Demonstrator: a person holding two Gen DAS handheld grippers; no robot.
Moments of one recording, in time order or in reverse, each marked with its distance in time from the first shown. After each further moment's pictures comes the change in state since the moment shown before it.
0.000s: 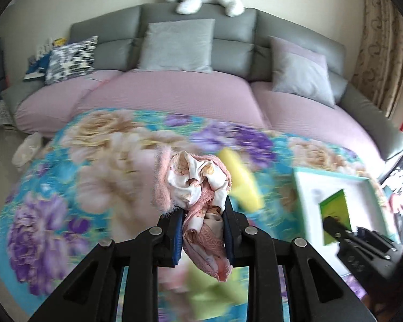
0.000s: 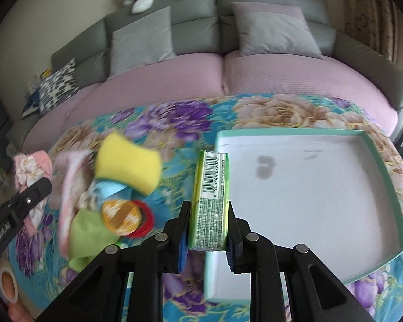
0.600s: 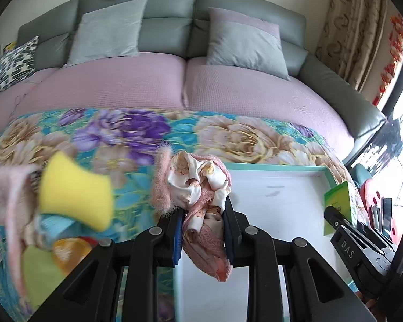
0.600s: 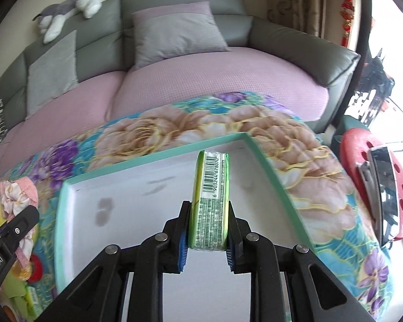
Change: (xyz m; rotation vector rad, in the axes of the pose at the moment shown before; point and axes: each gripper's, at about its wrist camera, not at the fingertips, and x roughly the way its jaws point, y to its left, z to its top) left arm 0.060 -0.185 0.011 0.087 0.105 -0.200; right arm 0.007 -0.173 0.028 0.205 -0.024 -0.316
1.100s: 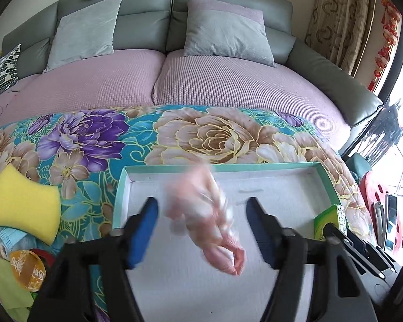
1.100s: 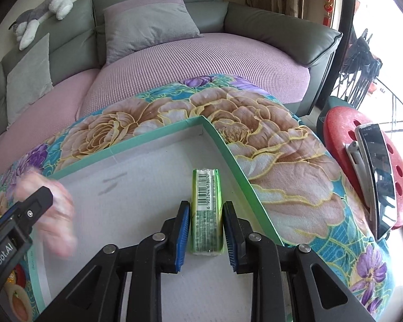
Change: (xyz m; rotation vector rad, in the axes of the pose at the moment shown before) left arm 0.052 -0.064 0.006 0.068 0.034 -0.026; right arm 0.023 -0.037 -0.003 0.068 0.060 -0.043
